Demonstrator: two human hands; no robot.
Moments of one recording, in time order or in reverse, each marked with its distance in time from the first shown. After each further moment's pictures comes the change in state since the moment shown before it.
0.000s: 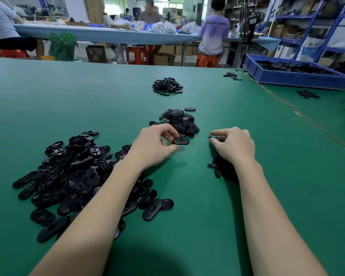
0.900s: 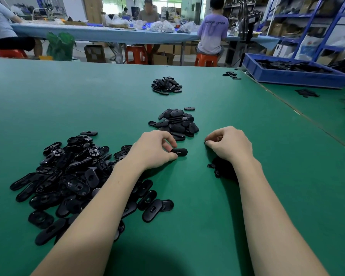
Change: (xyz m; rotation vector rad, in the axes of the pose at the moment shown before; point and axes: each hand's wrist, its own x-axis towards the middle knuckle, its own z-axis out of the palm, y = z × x) left_hand 0.001 -0.003 0.002 0.078 -0.147 -0.120; right_hand -0.002 -0.011 -0.005 0.002 -0.095 -0.018
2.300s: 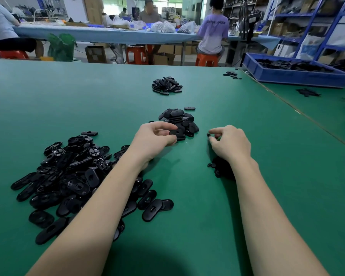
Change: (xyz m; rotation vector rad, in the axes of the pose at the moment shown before) left_hand -0.003 0.016 -0.003 -0.641 0.160 -0.155; right_hand 0.008 0.005 0.011 -0.012 0.088 -0.019
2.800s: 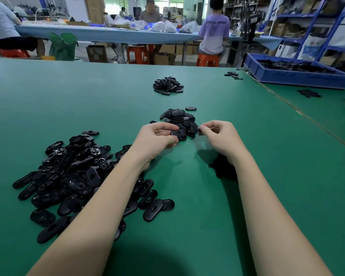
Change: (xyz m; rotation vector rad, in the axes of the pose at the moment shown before) left_hand -0.002 0.002 0.001 -0.141 -0.041 -0.030; right_hand -0.003 -0.020 -0.001 0.591 -0.108 -0.010
